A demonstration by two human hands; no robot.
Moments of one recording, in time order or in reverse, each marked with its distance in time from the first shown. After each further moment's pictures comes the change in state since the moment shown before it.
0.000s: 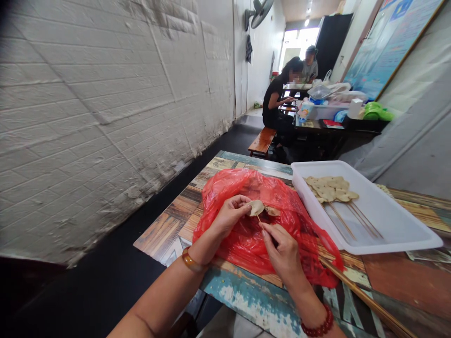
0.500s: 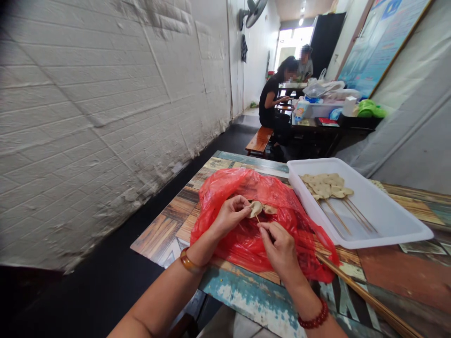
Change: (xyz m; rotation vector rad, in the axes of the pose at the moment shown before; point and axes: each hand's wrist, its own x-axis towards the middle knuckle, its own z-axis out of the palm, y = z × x) left_hand 0.002 -0.007 0.002 0.194 -0.029 0.041; right_hand 0.001 0.001 0.000 -0.005 -0.012 0.059
